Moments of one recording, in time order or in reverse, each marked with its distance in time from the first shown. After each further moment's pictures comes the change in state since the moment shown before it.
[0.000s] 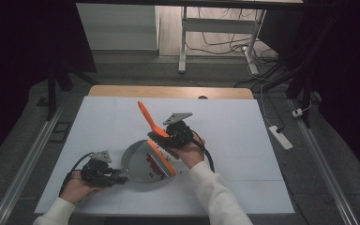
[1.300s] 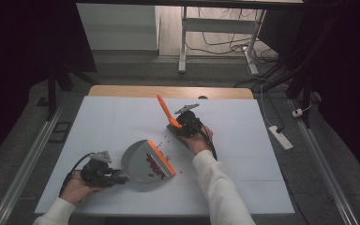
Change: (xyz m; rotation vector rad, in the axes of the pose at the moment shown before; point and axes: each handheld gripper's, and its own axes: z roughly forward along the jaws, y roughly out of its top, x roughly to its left) left arm -0.001 0.000 0.000 0.001 0.000 0.001; right arm -0.063 -0.013 0.028 0.129 -0.162 0.096
